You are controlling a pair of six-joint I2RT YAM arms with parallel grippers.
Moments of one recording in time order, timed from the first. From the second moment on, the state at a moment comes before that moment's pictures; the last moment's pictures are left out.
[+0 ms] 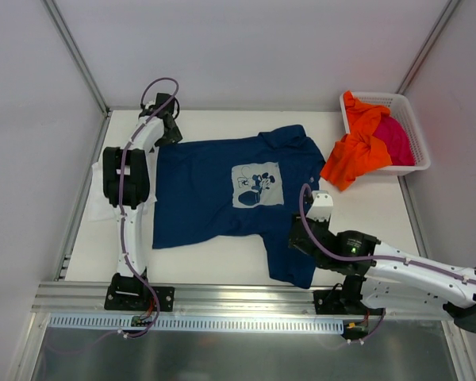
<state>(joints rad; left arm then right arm) -0.10 2.29 1.92 -0.71 -0.39 -0.52 1.21 0.86 0.73 -0.84 0.74 0.90</state>
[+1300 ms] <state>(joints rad) -0.10 2.44 2.14 -0.83 -0.29 -0.54 1.20 0.75 0.66 -0.83 0.71 0.95</state>
